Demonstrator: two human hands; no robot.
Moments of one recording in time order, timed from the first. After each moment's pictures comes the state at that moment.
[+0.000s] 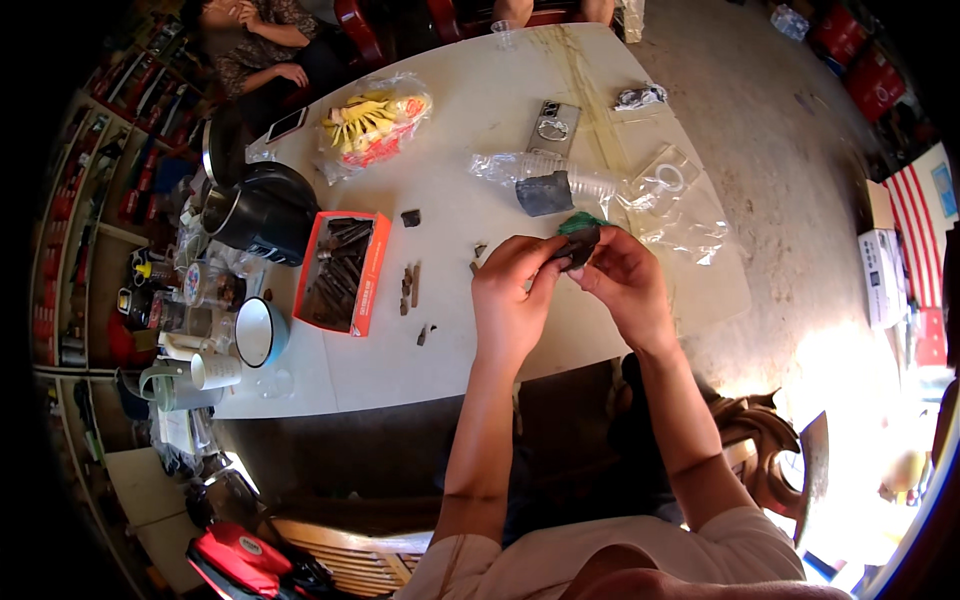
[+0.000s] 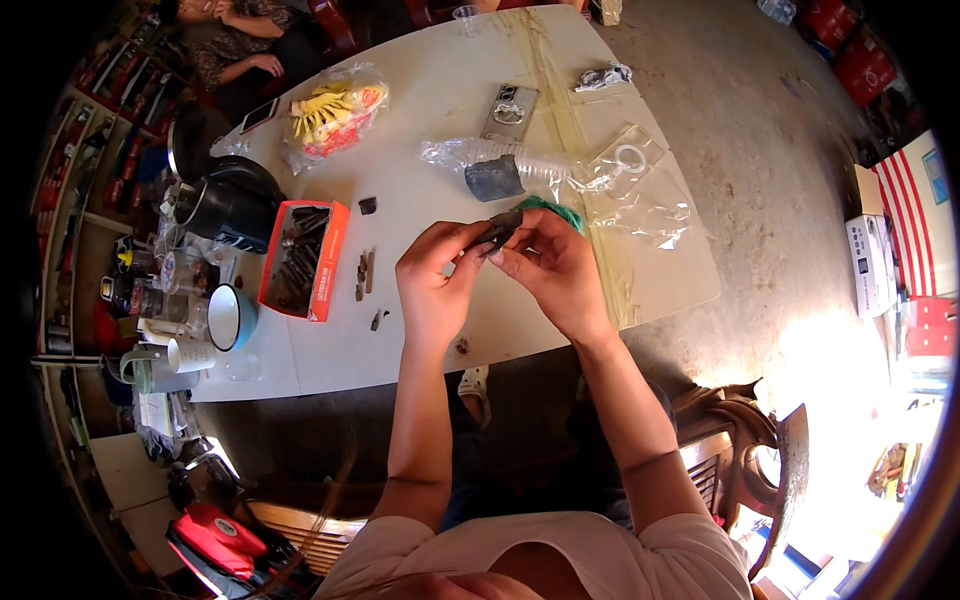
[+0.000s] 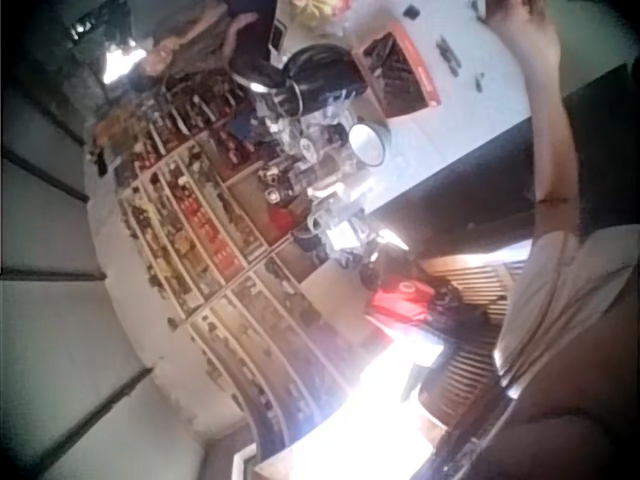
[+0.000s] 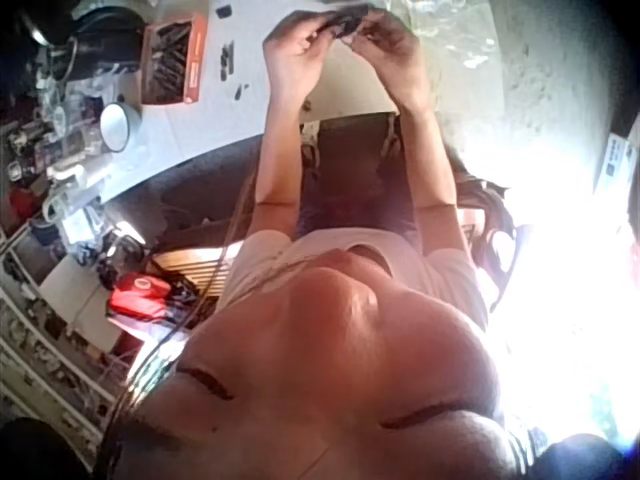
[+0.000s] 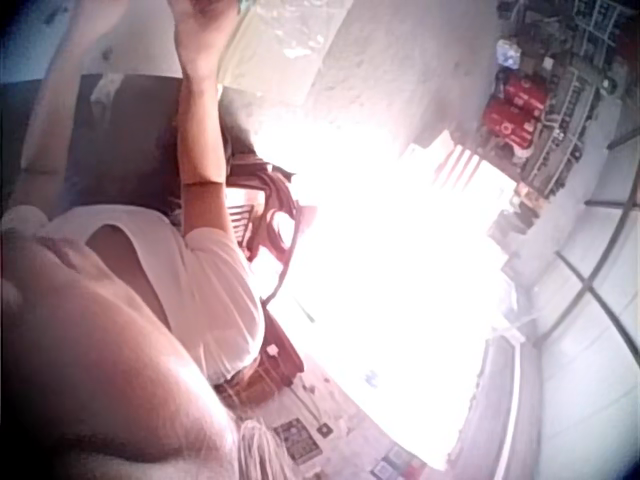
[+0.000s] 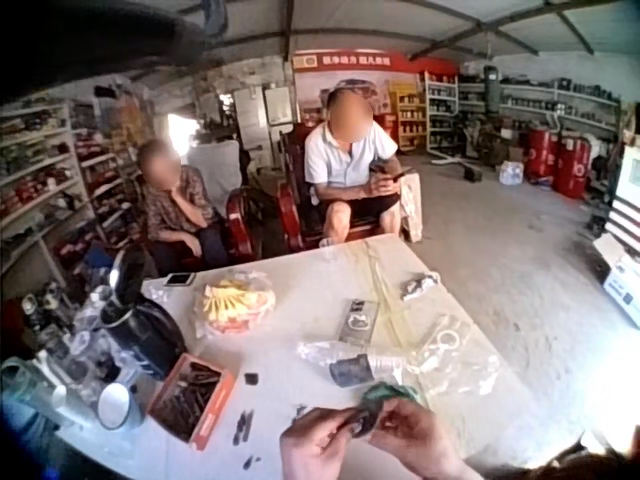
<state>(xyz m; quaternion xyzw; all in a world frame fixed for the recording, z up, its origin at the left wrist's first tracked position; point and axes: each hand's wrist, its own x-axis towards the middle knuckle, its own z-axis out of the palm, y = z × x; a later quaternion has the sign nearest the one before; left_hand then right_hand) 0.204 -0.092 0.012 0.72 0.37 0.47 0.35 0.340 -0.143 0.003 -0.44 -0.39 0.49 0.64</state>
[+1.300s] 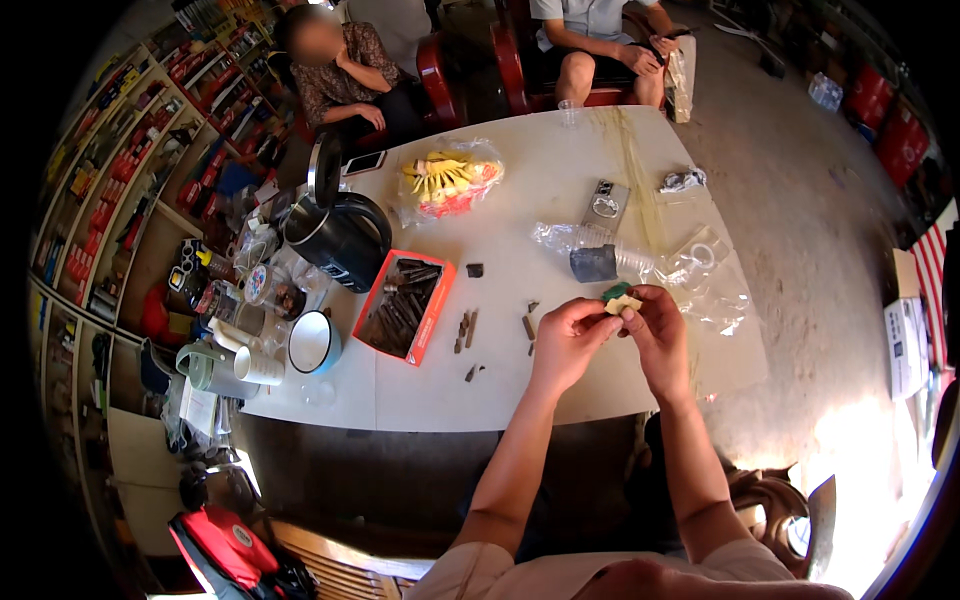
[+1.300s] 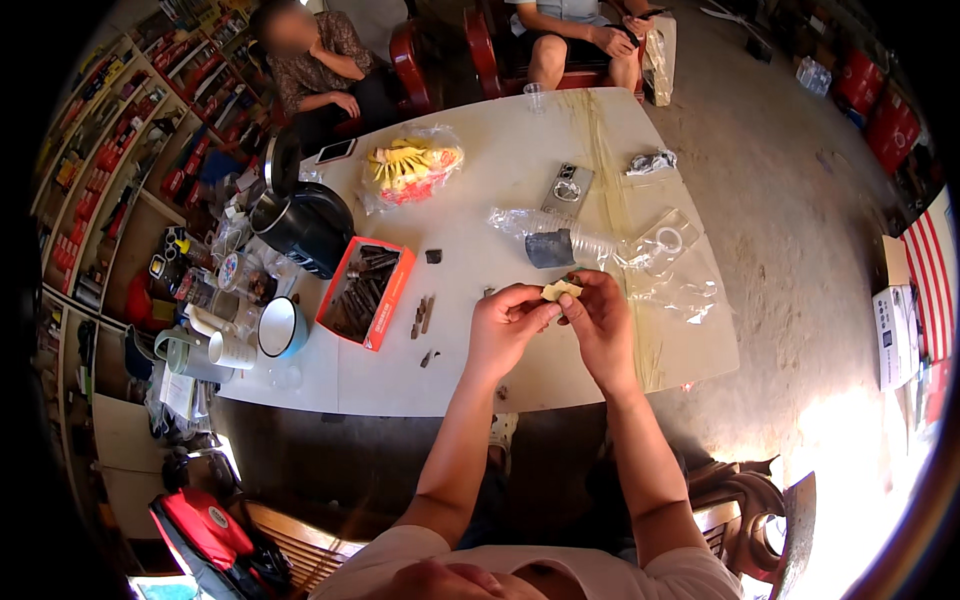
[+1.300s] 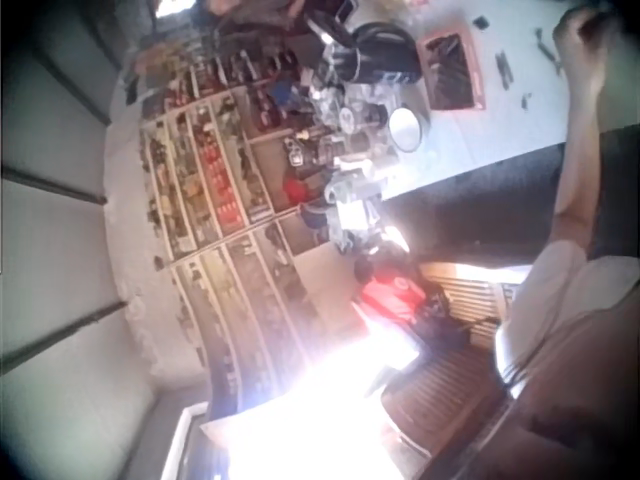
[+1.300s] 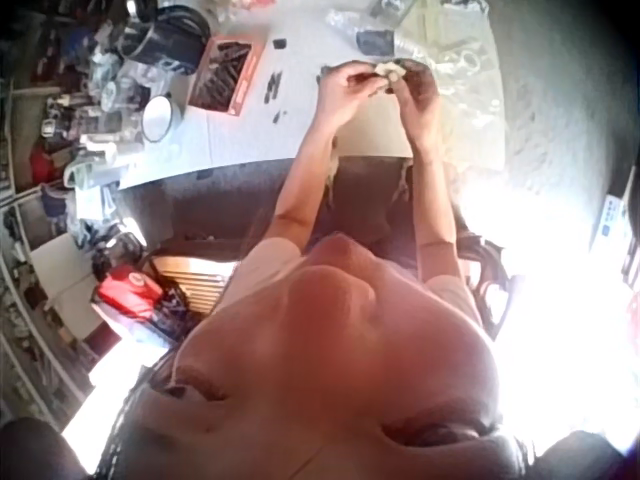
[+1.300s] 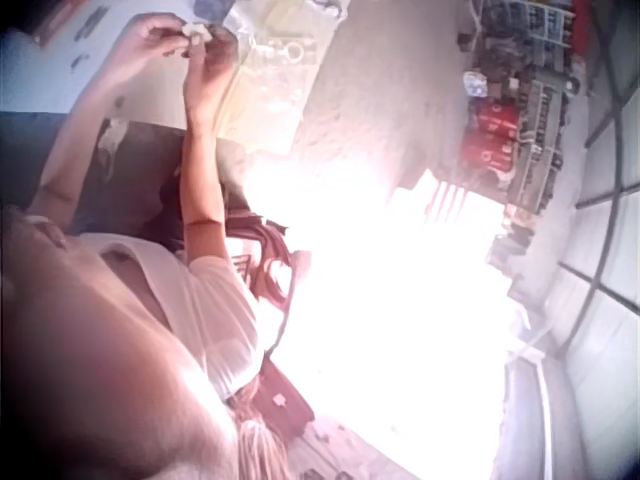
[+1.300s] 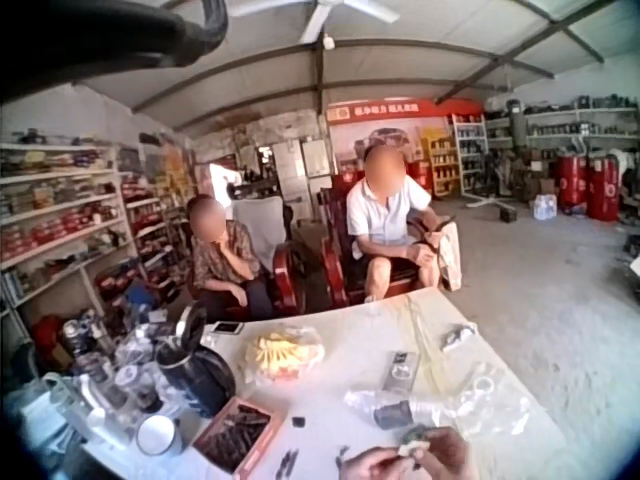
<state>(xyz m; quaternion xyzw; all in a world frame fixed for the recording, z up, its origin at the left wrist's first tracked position) 0.204 -0.094 -0.001 0.57 0.34 0.44 0.60 0.332 -0.145 0.008 -0.45 -0.40 0.41 0.69</state>
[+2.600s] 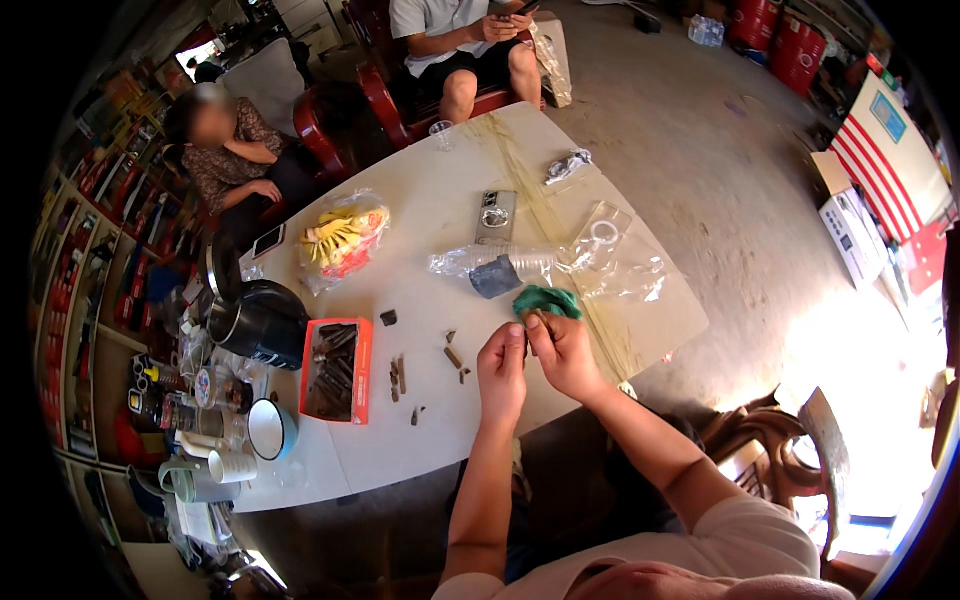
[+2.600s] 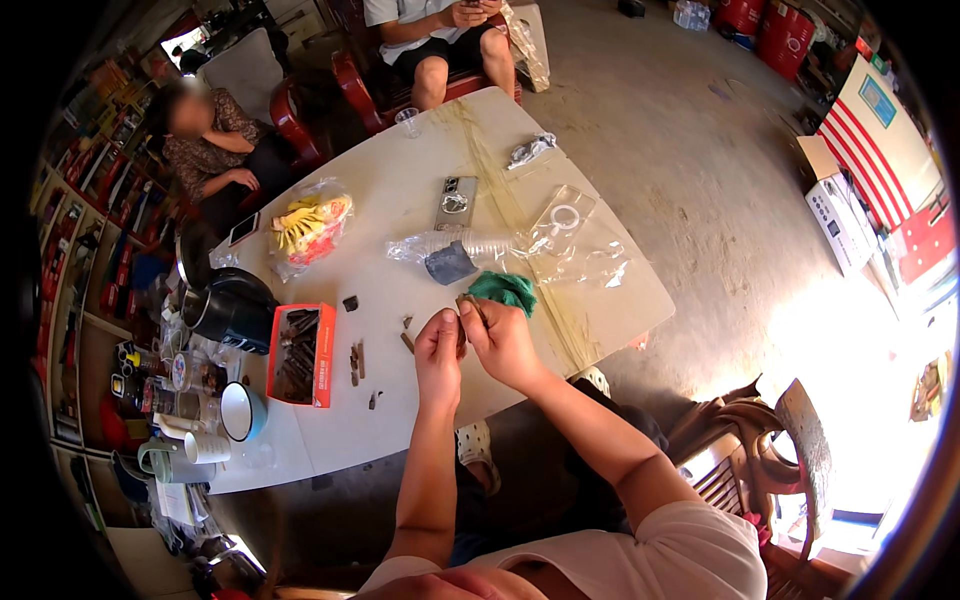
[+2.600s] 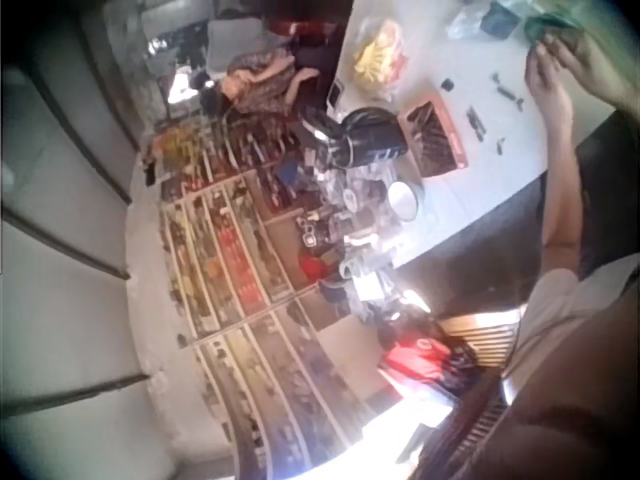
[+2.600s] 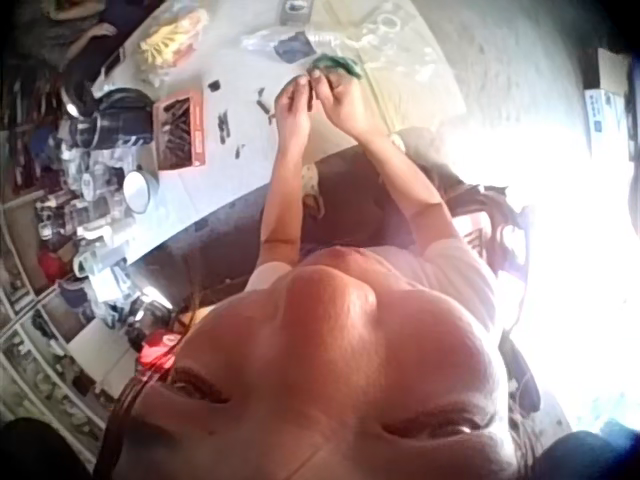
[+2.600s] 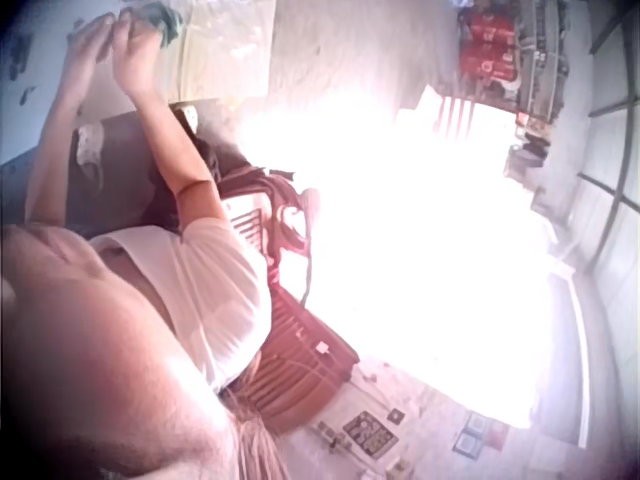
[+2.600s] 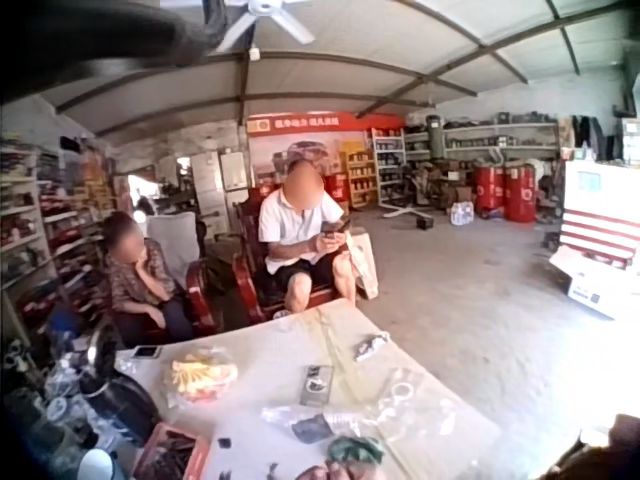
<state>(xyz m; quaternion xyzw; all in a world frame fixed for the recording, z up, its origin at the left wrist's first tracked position) 0.227 -0.113 -0.012 0.55 0.32 0.43 0.64 0.330 -0.152 0.000 -0.56 -0.49 0.23 0.63</state>
